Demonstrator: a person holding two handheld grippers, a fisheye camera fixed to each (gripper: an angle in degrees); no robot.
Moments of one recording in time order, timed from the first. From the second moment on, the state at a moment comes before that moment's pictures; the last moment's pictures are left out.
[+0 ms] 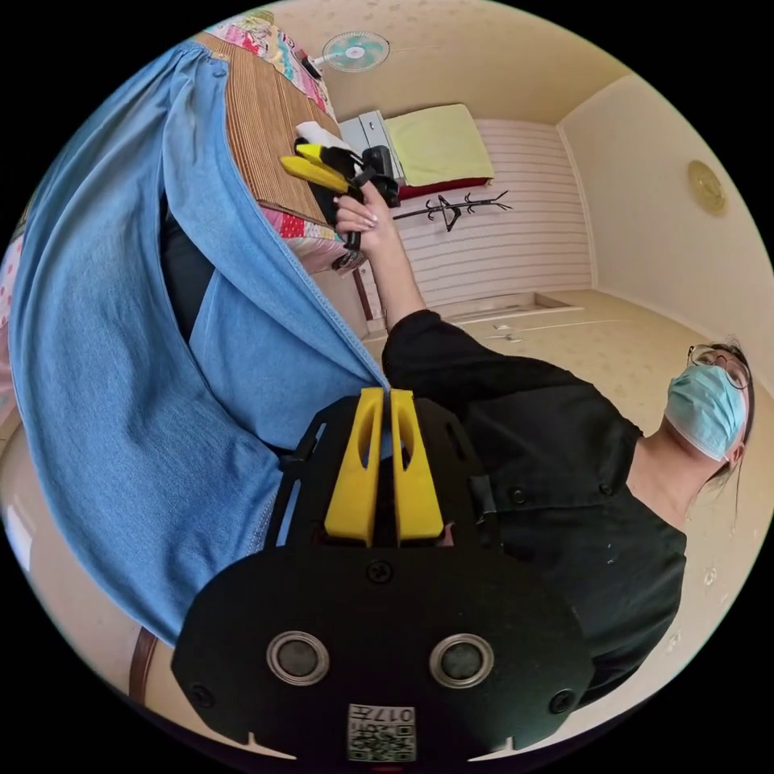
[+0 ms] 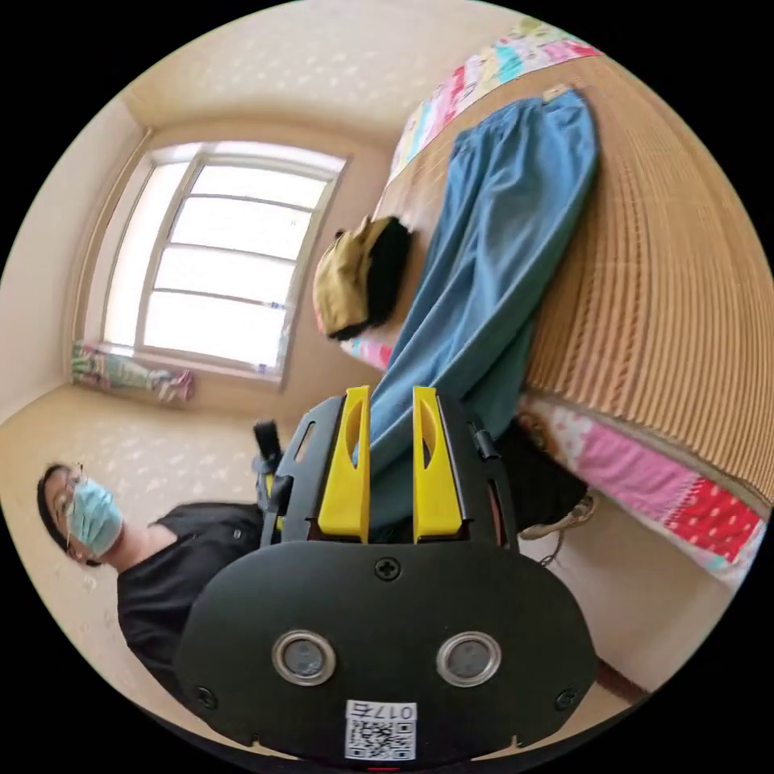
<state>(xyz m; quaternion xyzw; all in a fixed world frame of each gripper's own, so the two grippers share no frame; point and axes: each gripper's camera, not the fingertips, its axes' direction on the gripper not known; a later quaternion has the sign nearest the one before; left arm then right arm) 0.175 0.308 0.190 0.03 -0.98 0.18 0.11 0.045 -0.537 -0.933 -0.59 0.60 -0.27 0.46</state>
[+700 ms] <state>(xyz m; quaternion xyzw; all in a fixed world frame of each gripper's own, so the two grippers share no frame) 0.162 0.356 0.270 0.03 -0.94 0.27 0.21 0.252 -0.496 -0.751 -0.35 0.69 -0.60 0.20</state>
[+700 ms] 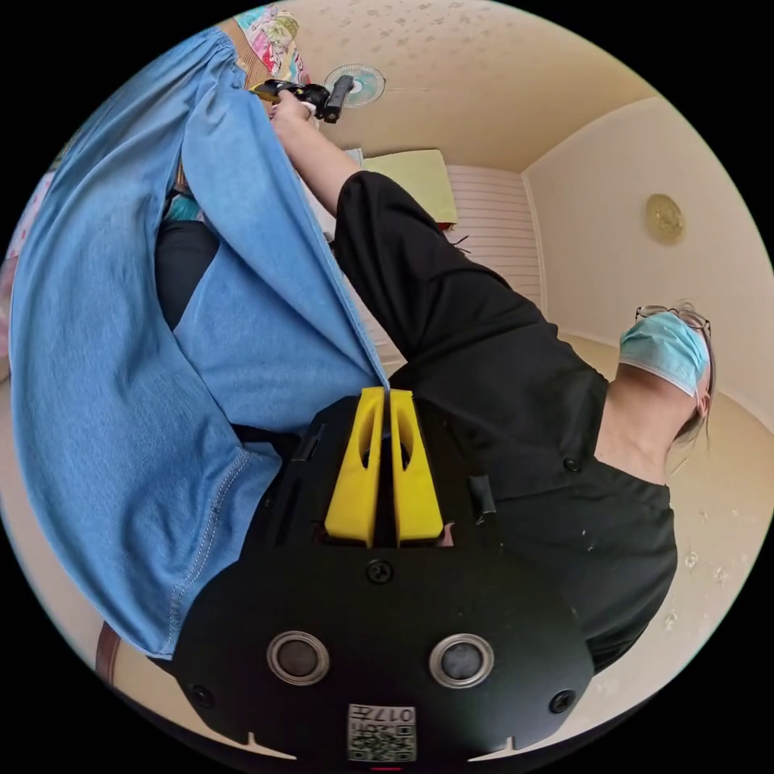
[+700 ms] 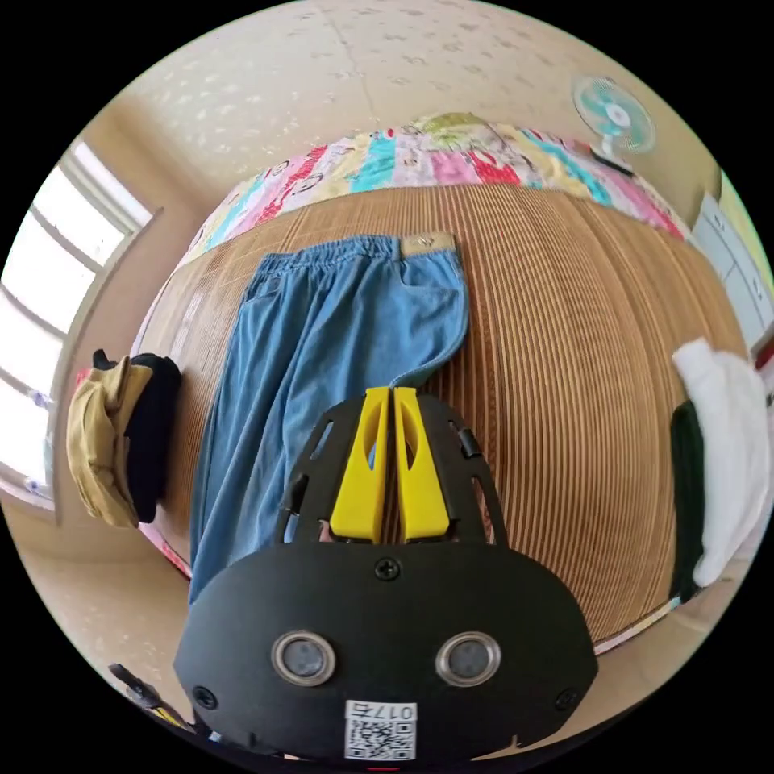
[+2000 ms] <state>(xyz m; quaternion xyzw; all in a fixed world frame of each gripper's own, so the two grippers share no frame) 0.156 0.461 0.417 0.17 -0.95 0.25 0.12 0.134 -0.424 -1.118 -0.69 0.64 -0.22 0.25</state>
